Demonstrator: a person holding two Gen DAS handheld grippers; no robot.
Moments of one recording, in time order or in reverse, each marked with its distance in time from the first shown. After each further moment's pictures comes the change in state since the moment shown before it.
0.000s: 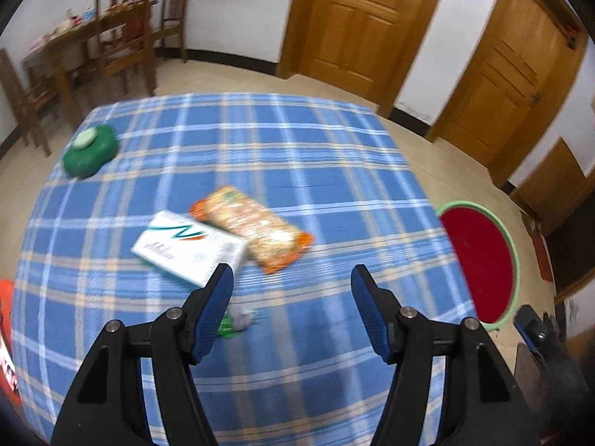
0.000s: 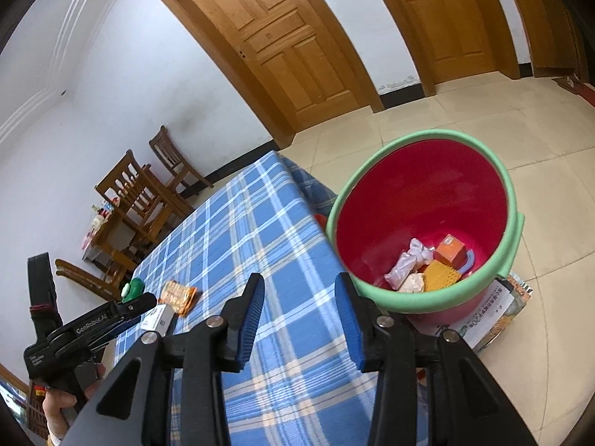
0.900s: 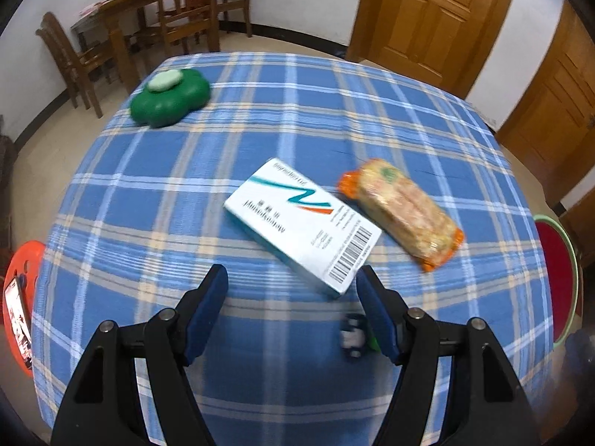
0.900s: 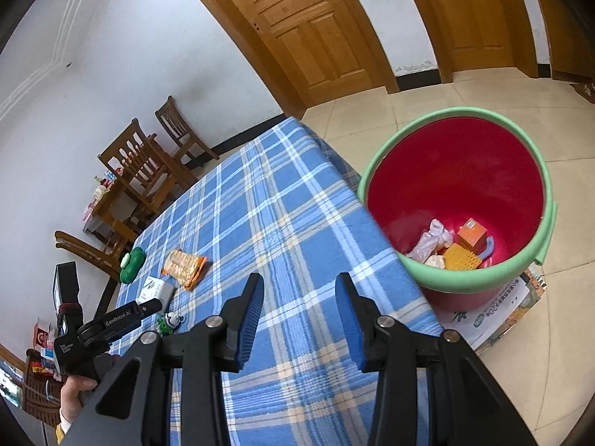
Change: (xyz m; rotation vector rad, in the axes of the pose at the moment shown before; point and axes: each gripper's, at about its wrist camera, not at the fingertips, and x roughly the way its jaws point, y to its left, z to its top) left arm 0.035 0.088 -0.006 -0.123 0.064 0.196; right arm 0.032 0.030 -0.016 -0.057 0.098 0.009
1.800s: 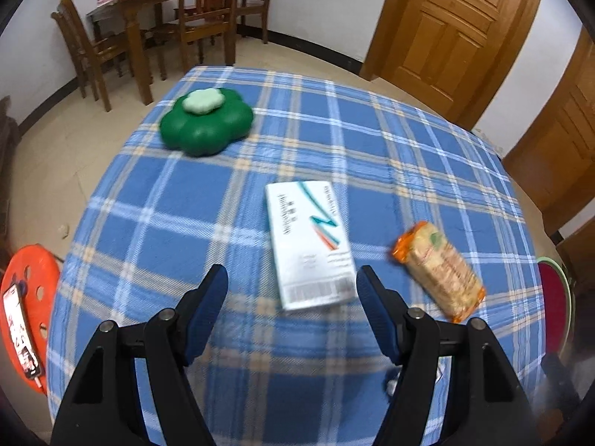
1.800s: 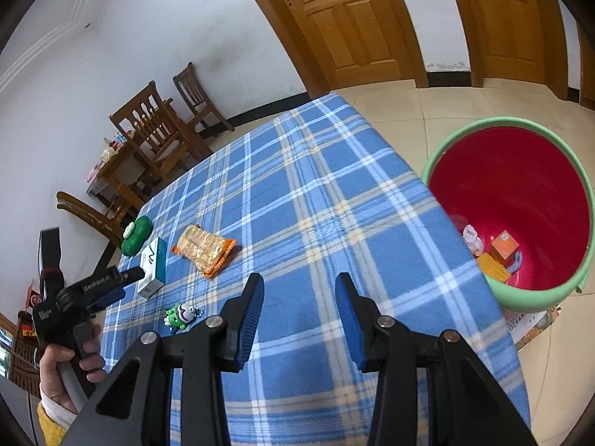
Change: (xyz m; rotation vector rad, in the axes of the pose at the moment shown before) left arm 0.006 0.038 0.037 -0.061 -0.030 -0.025; right arm 0.044 0.052 0.003 -0.123 0.085 0.010
